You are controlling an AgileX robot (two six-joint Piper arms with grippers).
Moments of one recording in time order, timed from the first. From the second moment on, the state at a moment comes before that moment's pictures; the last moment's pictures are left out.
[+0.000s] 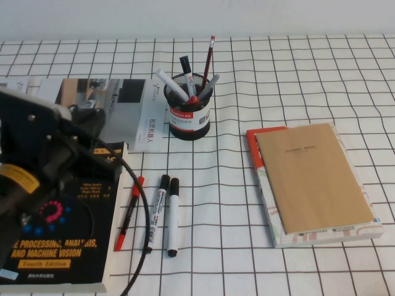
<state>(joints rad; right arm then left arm) 0.02 -0.02 0.03 0.07 0.35 0.13 -0.42 1.15 -0.52 -0.04 -0.37 0.12</state>
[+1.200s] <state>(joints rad) 0.02 -0.02 0.03 0.07 0.35 0.13 -0.36 1.90 -0.99 0.02 -0.74 -0.47</state>
